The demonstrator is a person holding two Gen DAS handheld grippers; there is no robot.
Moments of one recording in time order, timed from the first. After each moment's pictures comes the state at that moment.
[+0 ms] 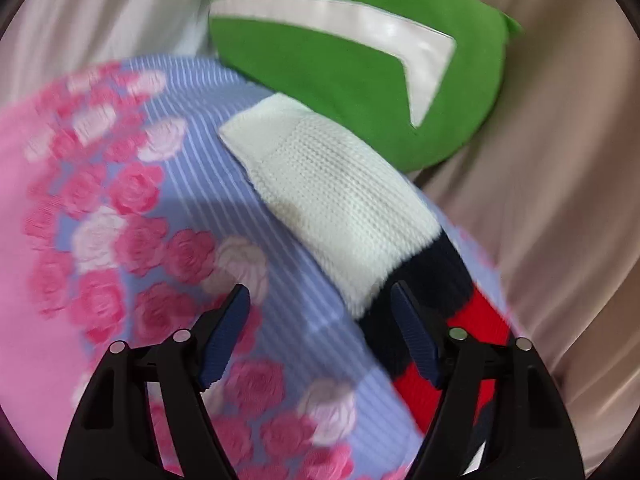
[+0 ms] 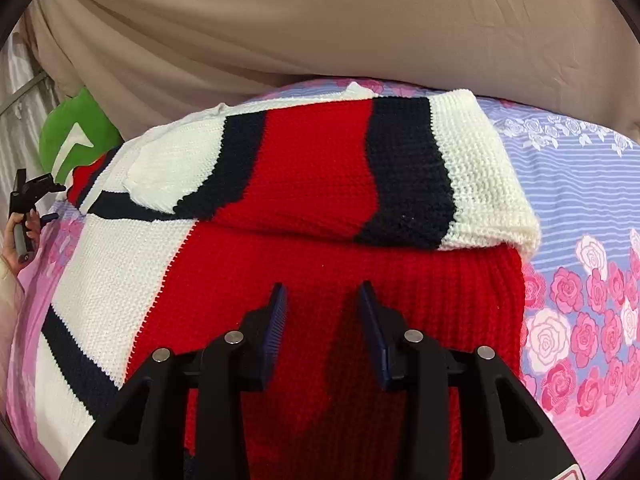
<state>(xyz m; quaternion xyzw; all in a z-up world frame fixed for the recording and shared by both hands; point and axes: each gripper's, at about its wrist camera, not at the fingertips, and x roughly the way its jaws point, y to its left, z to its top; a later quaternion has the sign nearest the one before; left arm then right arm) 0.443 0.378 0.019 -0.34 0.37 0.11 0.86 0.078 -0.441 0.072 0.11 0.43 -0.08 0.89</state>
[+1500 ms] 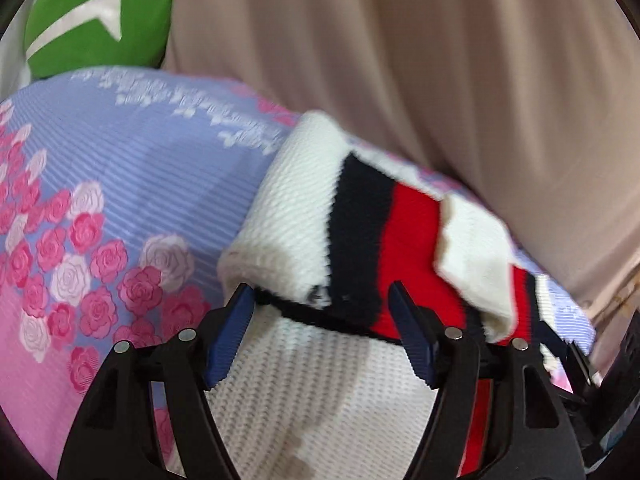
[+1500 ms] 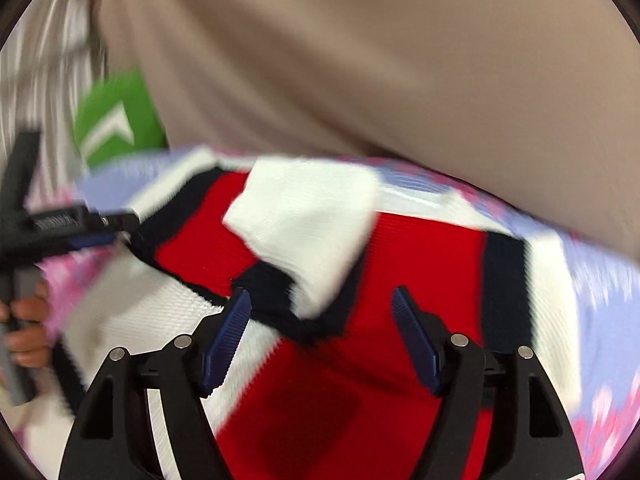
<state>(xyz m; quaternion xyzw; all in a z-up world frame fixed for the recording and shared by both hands) 0.331 0.050 0.039 -0.17 0.40 -0.09 0.89 0.211 -0.338 0.075 -0.05 0.39 -0.03 0.92</state>
